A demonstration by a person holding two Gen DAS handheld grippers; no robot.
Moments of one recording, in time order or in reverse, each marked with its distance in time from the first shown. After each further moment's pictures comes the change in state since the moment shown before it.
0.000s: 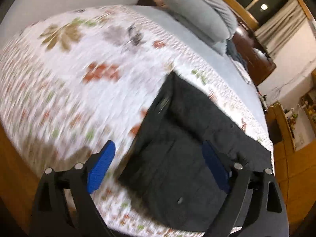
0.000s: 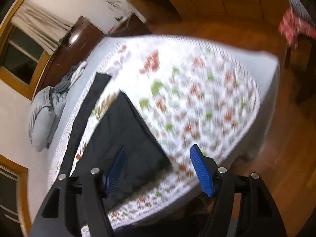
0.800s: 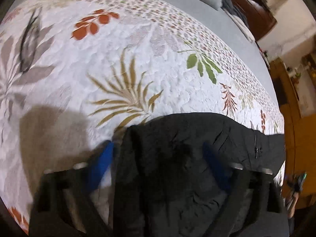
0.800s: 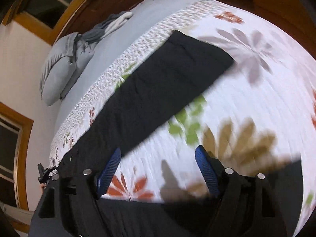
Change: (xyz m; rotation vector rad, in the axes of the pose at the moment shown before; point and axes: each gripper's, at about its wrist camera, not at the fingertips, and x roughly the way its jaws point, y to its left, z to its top) left arm 0.275 -0.061 0.151 0.224 0.354 -0.025; right arm 0.219 0.238 0.076 -0.304 0.297 0.146
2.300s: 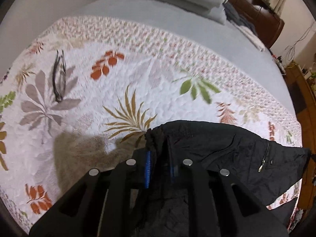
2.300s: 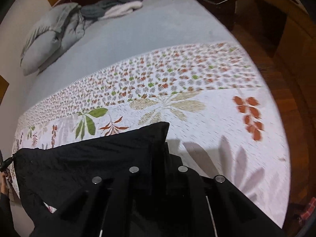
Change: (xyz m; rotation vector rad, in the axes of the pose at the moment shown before) left arm -0.069 -0.060 0.002 0.007 -0.162 0.206; right arm 0.025 0.016 0.189 -0.307 0.073 -0.259
